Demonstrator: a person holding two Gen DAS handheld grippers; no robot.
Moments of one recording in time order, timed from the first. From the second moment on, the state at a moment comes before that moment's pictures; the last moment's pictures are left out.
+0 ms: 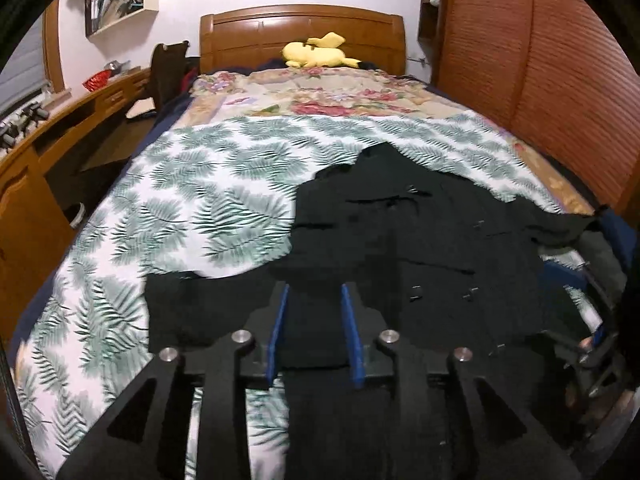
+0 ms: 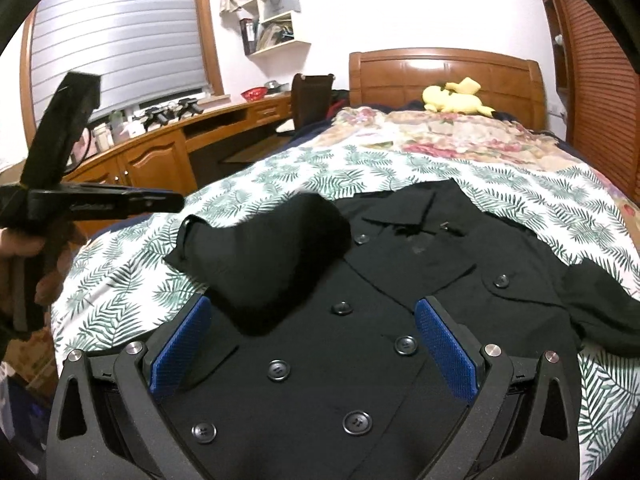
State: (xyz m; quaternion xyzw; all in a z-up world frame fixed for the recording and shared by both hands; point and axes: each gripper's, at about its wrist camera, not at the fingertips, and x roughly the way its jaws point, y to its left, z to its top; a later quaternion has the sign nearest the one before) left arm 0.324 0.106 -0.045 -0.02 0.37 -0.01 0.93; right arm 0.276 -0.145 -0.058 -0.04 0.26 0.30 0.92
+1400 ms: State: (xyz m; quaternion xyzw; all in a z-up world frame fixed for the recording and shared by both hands) left arm 0.369 0.171 -0.089 -0.03 0.38 0.07 0.92; right arm 0.263 -0.145 -0.093 -0.11 0.30 0.26 0.91
